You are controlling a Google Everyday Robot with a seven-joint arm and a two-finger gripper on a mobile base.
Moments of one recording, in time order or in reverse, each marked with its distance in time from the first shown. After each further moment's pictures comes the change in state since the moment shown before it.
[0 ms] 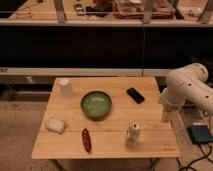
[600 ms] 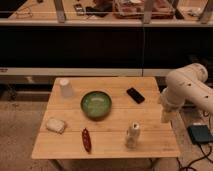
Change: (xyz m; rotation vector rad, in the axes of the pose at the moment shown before) arm -0.006 0.008 0.005 -0.027 -0.026 -0.001
